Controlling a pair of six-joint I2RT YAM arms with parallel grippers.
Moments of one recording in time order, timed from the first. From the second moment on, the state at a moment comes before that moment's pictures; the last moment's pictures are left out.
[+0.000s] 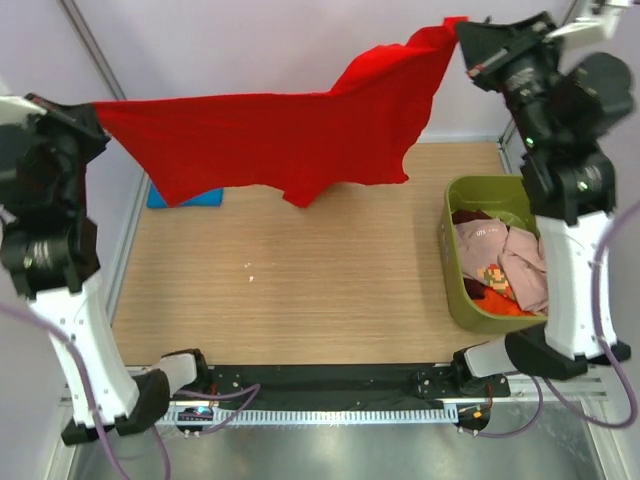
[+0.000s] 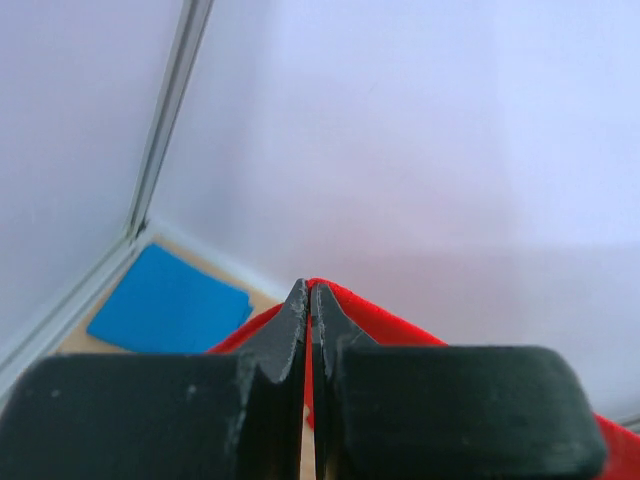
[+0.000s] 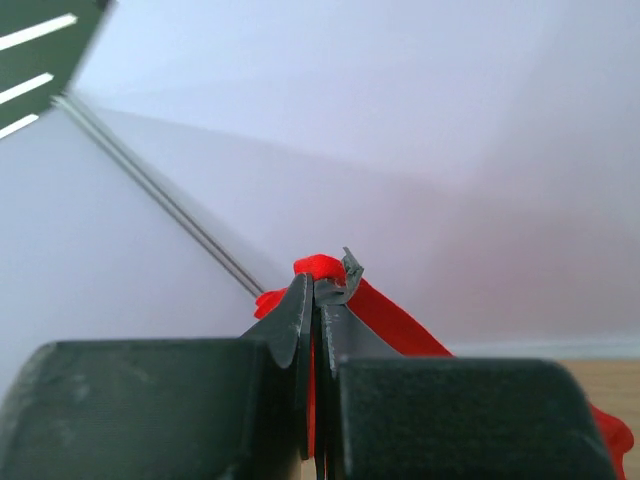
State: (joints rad) left arm 0.17 1.21 1.98 -0.74 -0.11 -0.49; right arm 0.26 1.48 2.21 -0.46 0.01 0.68
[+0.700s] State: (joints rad) left arm 0.14 0.88 2.12 -0.70 -0.23 -0.42; right arm 0.26 1.06 2.28 -0.26 -0.08 0.64
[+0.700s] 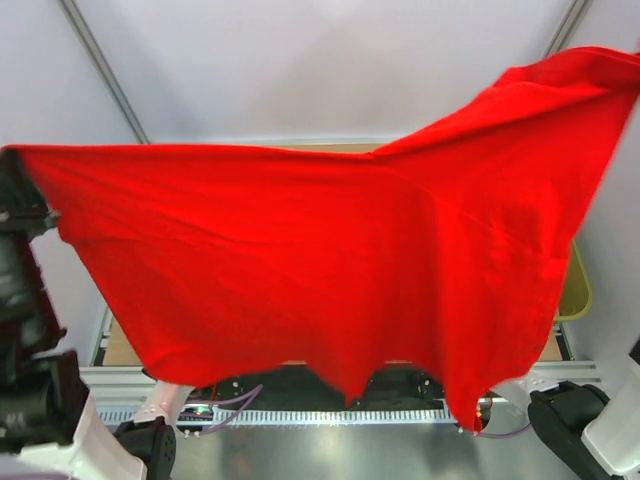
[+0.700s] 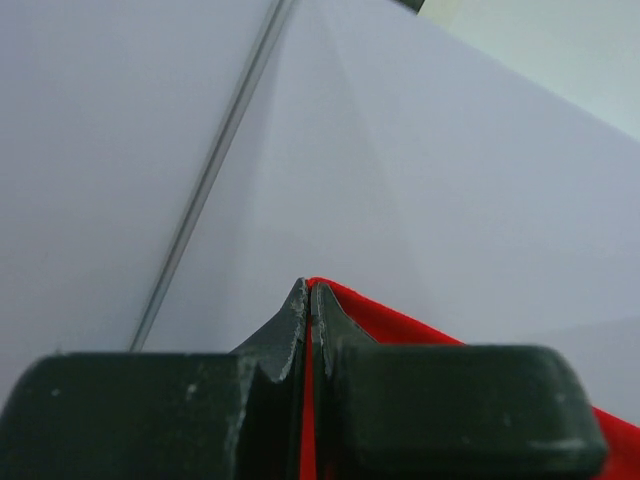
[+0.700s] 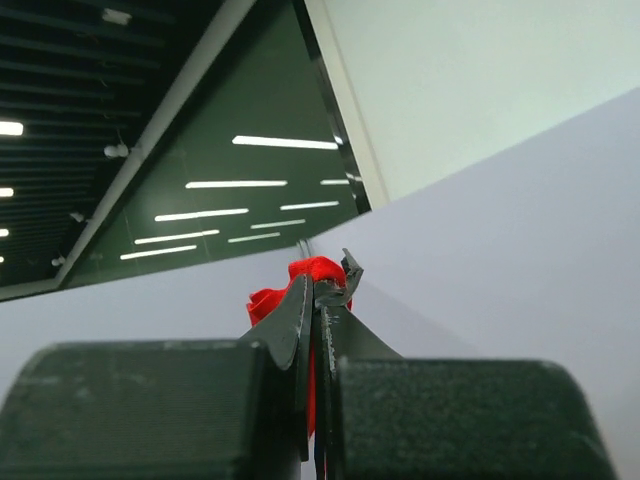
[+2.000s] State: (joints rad) left arm 0.14 1.89 1.44 -0.43 -0.18 -0.39; right arm 0.19 2.06 1.78 -0.18 0.00 0.51
